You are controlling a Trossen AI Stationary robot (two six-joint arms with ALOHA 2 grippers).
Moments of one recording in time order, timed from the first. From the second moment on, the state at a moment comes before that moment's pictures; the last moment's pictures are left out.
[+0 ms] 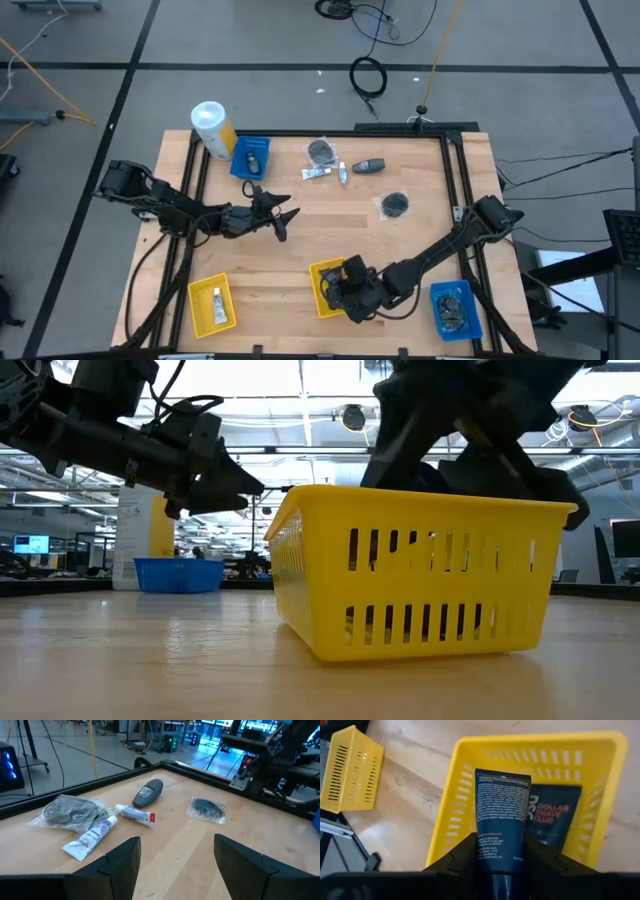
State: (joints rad) left arm -0.16 1.48 0.34 0.95 -0.63 -0.32; right arm 0.56 1.93 1.26 -0.31 0.50 1.61
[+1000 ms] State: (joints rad) left arm -0.16 1.48 0.34 0.95 -0.63 -0.32; right arm 0.54 1.92 1.13 -0.03 0.47 1.52
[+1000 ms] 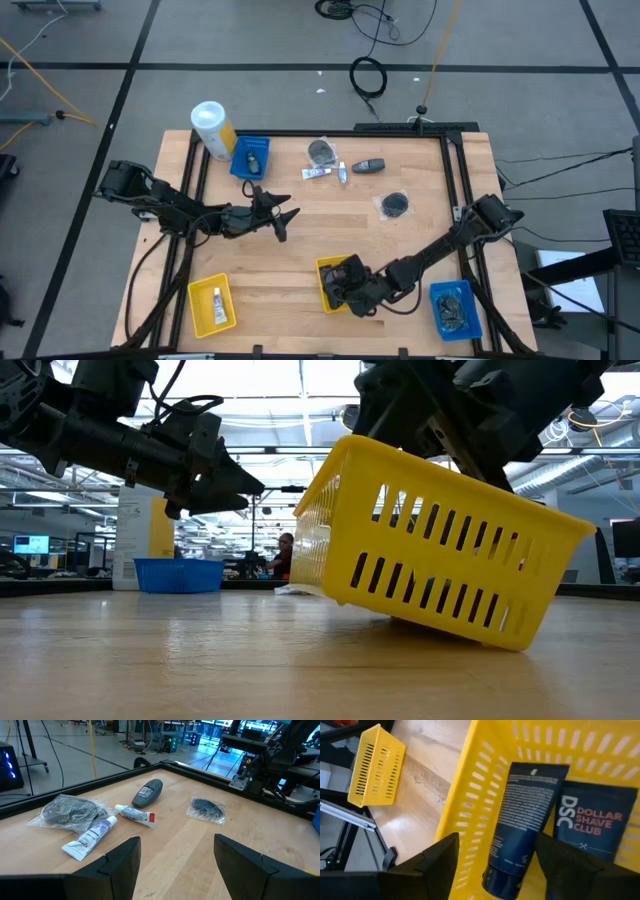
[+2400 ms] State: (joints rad) left arm -0.09 1.72 0.63 1.06 -0.50 0.17; right arm 0.23 1.55 0.06 1.45 0.70 0.11
